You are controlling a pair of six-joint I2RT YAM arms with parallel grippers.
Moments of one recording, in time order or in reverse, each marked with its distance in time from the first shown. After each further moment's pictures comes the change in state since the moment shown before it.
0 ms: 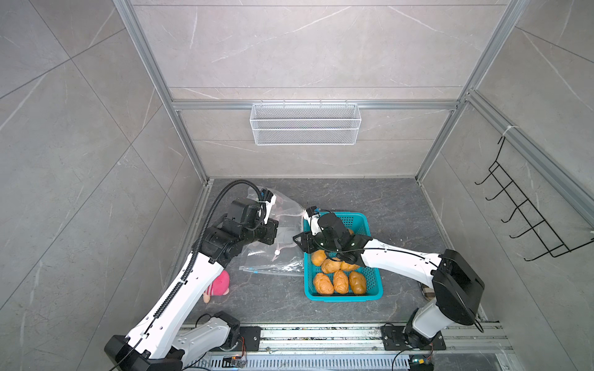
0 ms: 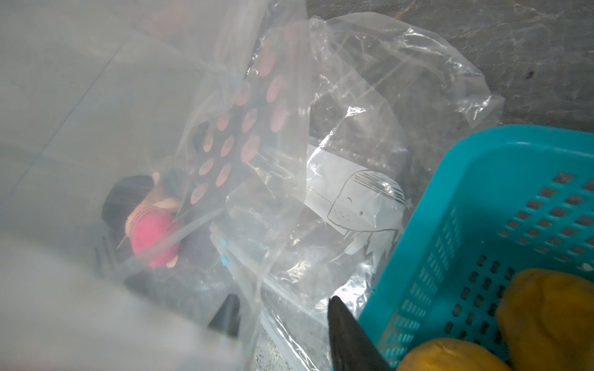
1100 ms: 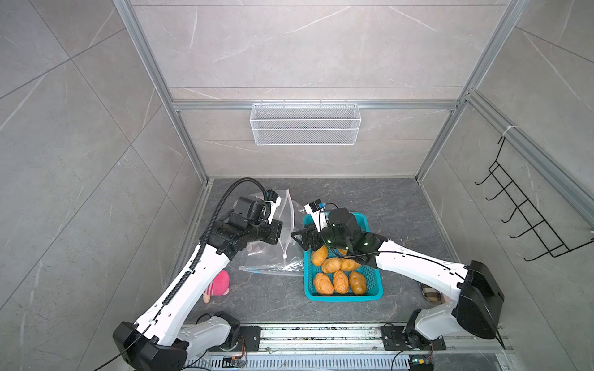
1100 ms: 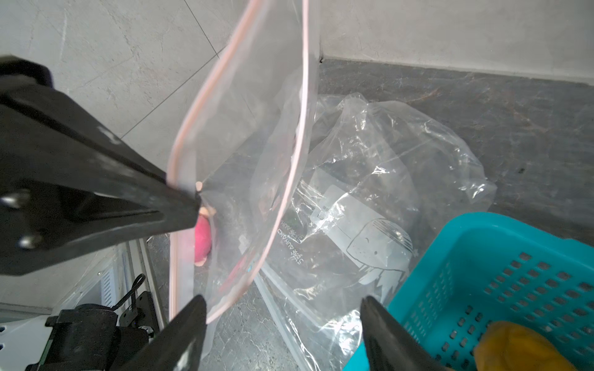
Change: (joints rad) left arm 0.000 0.073 0.026 -0.058 0.071 -0.031; right arm 0.000 -0.159 0.013 -0.025 -0.043 -0.131
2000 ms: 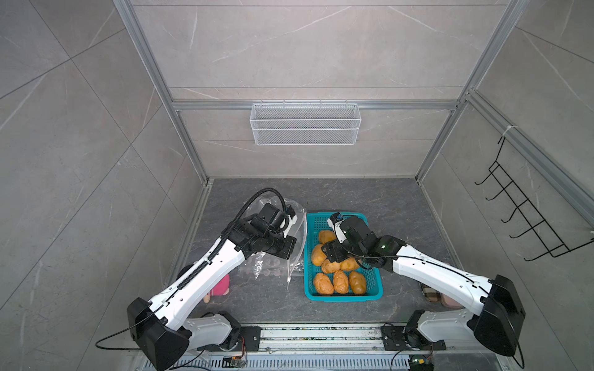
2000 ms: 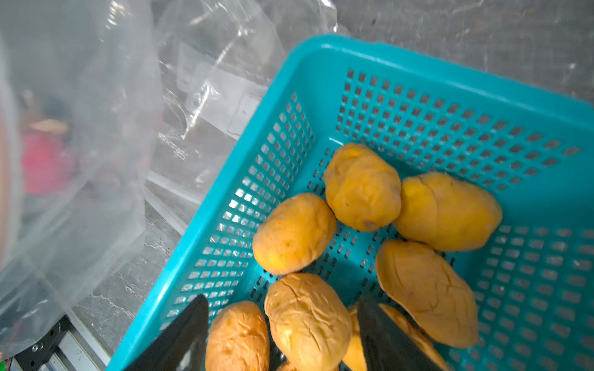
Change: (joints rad) left arm -0.179 0.093 0.005 -0.140 0.022 -0.101; right arm -0.075 -0.114 -0.084 -0.492 0.191 -0.031
